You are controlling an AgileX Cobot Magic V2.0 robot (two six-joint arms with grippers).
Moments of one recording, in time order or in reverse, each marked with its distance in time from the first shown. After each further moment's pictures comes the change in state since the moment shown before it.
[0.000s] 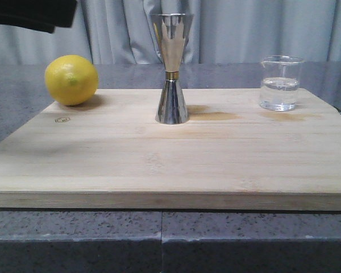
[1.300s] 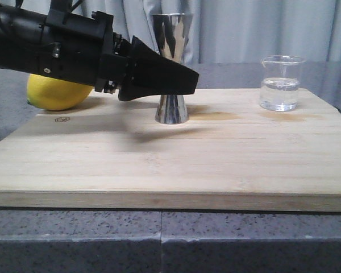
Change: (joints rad) left arm -0.226 0.506 -0.170 -0.380 0.085 0.492; right arm 0.000 0.000 0.000 0.004 -0.010 0.000
